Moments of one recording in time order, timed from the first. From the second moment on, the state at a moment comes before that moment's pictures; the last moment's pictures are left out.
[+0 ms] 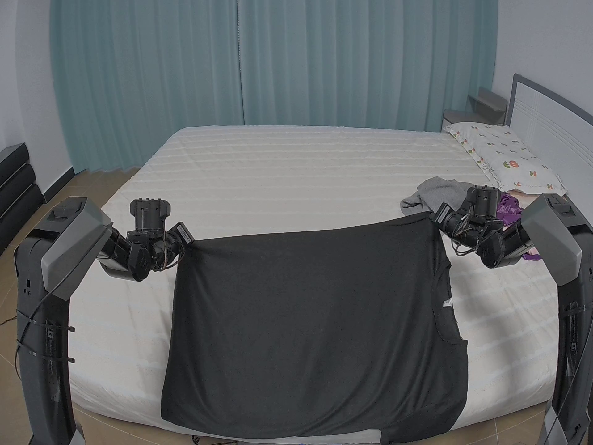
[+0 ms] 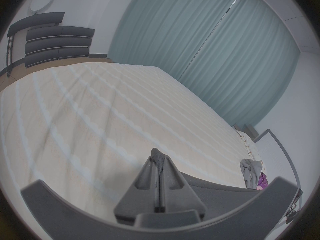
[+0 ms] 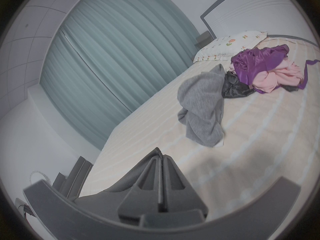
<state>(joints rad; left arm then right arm) -0.06 2.45 -1.41 -0.55 0.06 -0.66 0.03 2.49 -1.48 -0.69 0.15 0.65</state>
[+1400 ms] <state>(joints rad) -0.06 2.69 -1.68 -0.54 0.06 -0.66 0.08 2.73 -1.74 -0.70 0.01 0.61</state>
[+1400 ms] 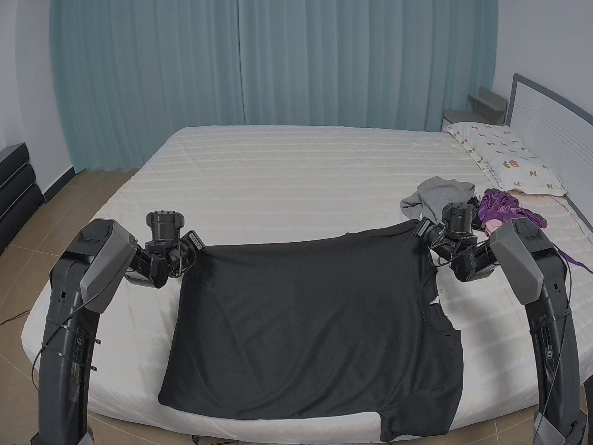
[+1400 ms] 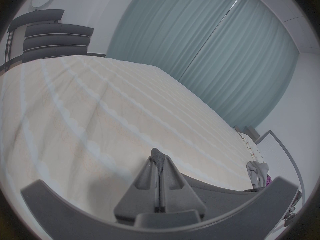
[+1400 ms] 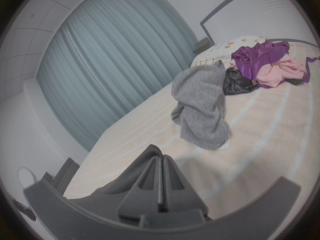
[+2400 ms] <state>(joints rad) -0.04 2.49 -1.33 -0.53 0.04 -0.77 0.06 2.47 -1.14 -0.84 0.08 0.68</state>
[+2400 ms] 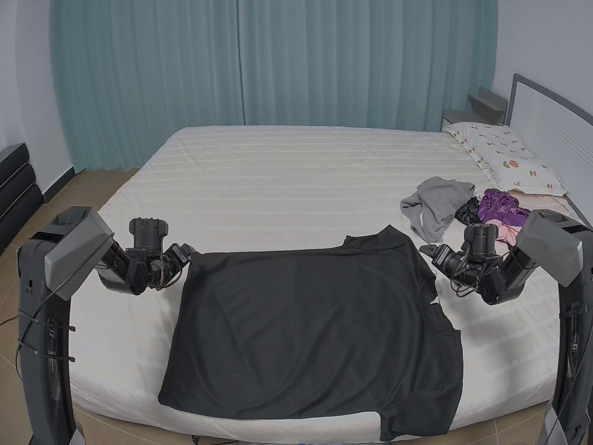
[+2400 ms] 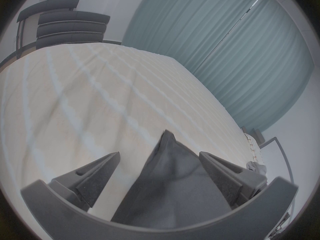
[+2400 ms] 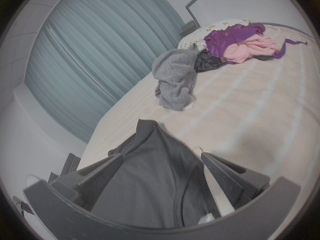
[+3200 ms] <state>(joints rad) -0.07 2.12 -0.48 -0.85 -0.09 -0.88 0.08 2.17 -0.36 -1.17 0.14 0.87</state>
